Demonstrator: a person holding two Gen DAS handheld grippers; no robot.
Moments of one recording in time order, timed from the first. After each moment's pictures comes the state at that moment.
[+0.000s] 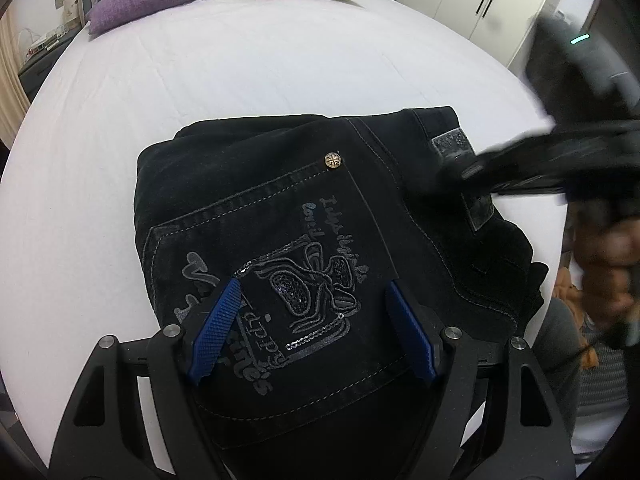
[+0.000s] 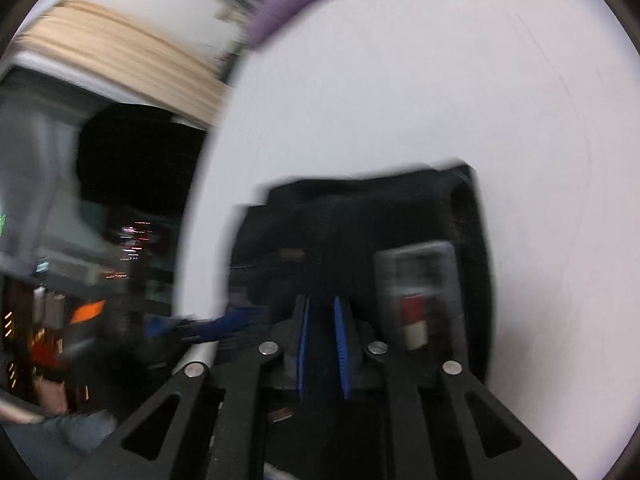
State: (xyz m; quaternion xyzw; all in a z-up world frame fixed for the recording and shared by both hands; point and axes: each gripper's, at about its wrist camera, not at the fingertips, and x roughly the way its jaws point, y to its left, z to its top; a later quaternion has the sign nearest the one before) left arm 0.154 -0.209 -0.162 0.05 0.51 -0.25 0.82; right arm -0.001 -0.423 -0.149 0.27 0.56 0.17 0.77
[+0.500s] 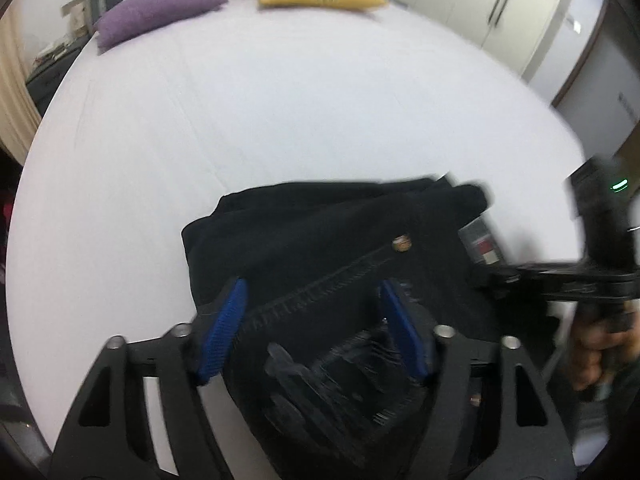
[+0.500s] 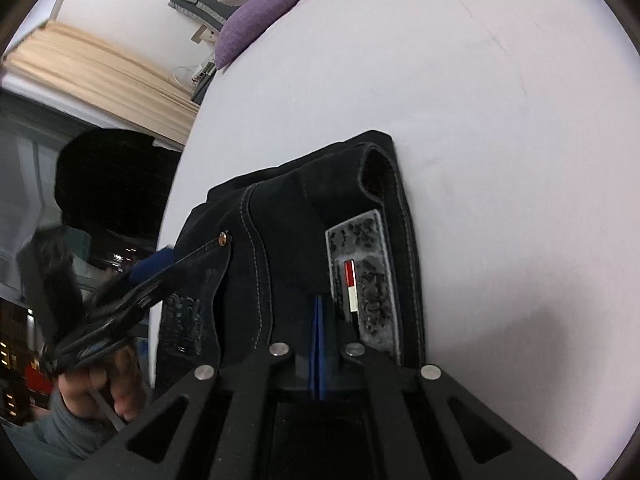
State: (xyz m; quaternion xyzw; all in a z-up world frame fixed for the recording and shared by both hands) left arm 0.206 -0.194 -0.139 0.07 0.51 -0.23 0.83; right arm -0.038 -0.453 -0.178 0.28 0.53 0.14 0.79
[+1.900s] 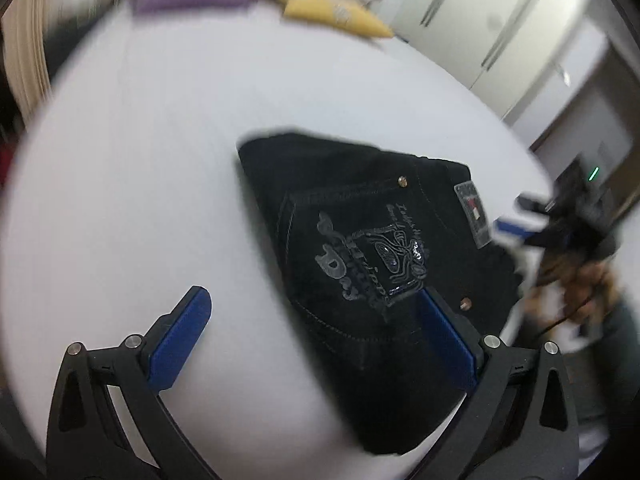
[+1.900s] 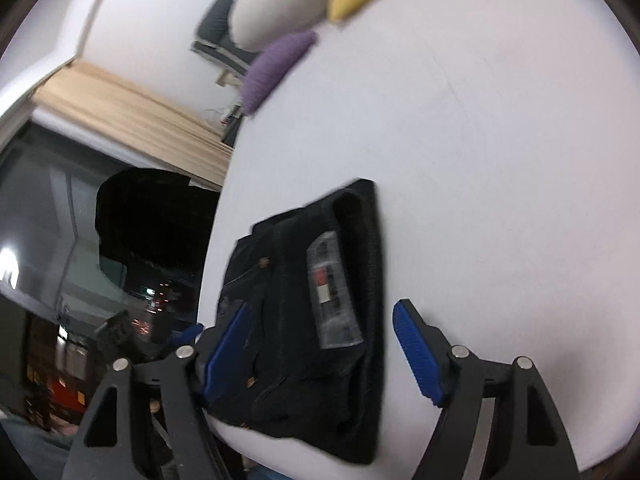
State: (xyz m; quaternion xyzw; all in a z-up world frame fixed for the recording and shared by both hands) left arm 0.130 -0.086 -0.135 -0.08 0.50 -0.26 0.82; right arm -0.068 -0.497 -0.153 0.37 0.47 0.17 0.79
